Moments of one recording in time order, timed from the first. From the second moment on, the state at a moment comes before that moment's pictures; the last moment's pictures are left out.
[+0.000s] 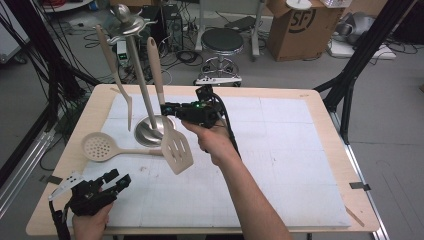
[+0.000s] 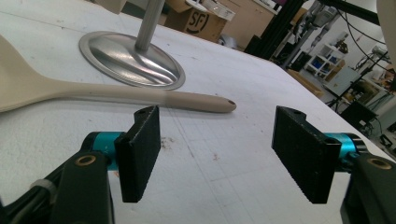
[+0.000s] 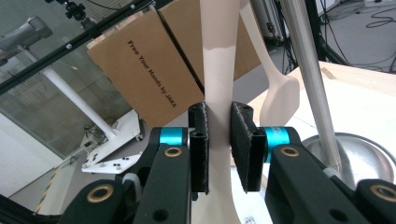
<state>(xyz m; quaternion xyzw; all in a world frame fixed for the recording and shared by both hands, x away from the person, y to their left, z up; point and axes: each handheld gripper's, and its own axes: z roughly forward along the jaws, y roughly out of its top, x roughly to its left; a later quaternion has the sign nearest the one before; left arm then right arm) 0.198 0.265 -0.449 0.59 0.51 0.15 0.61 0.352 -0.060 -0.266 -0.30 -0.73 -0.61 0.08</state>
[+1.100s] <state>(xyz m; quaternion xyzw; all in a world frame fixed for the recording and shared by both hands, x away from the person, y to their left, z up) 0.192 0.270 -0.448 0.58 0.51 0.15 0.61 0.363 -0.035 -0.257 -0.30 -0.74 -0.60 0.08</state>
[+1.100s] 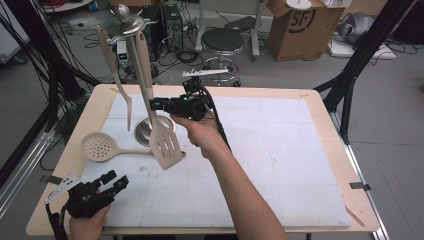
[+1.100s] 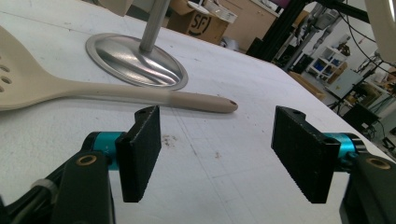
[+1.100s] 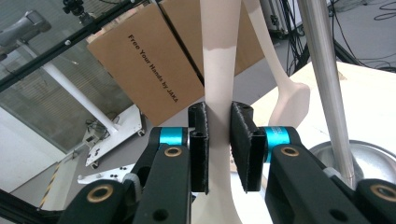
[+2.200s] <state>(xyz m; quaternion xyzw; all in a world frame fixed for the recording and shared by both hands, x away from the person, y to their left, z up) 0.193 0.268 -0.448 0.59 0.51 0.15 0.61 0.368 -0.048 -0.234 -0.34 -0.63 -0.70 0.02</state>
